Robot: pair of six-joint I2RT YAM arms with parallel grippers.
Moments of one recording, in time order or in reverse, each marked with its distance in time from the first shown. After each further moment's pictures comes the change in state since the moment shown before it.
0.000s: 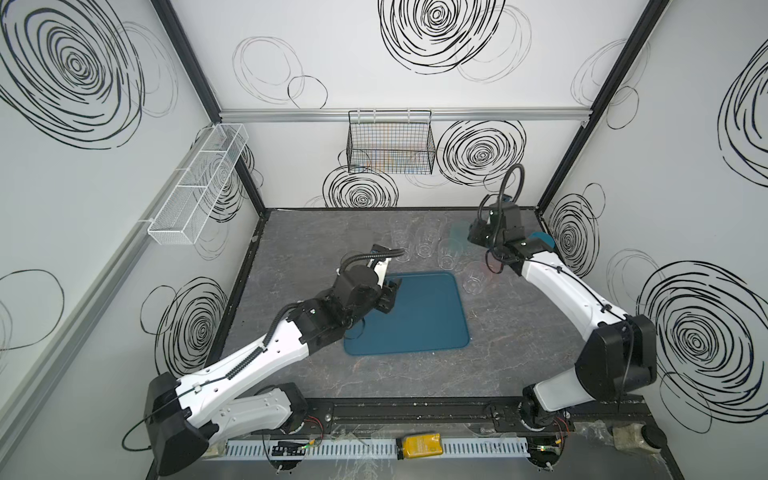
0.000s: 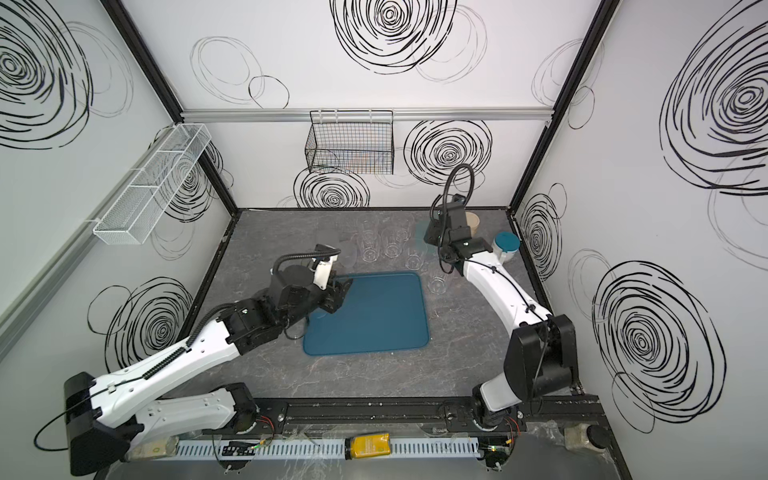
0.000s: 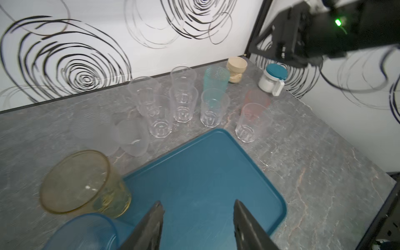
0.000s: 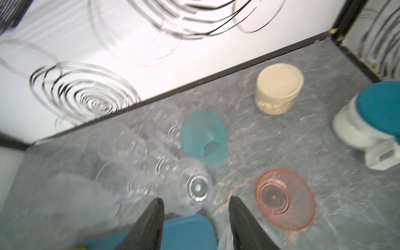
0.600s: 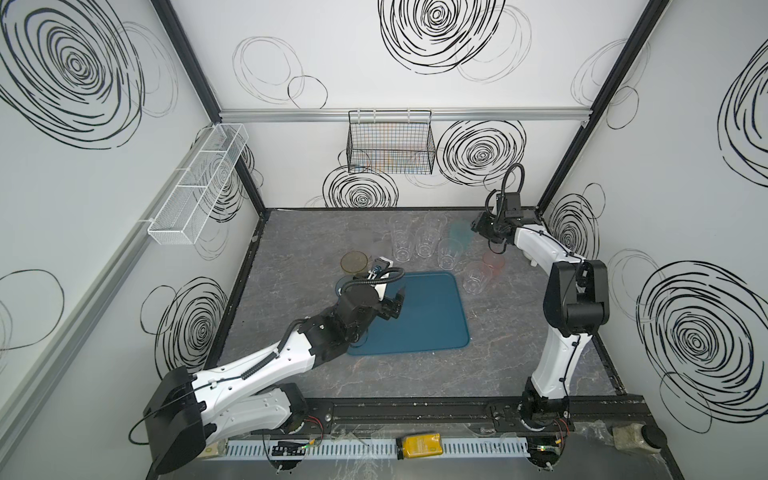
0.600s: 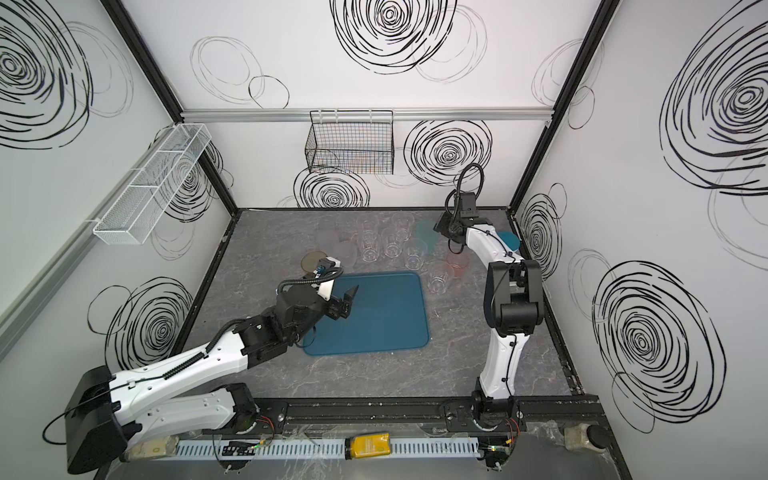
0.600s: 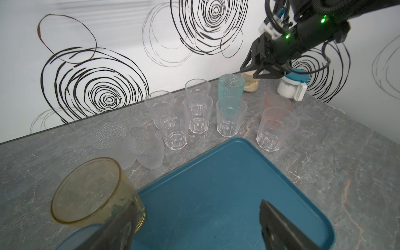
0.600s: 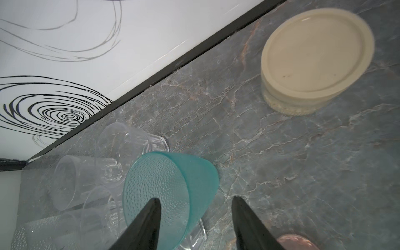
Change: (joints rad) left arm 0.003 -0.042 -0.214 0.291 -0.128 0.129; right arm -0.145 0.405 0.237 -0.029 -0.306 0.043
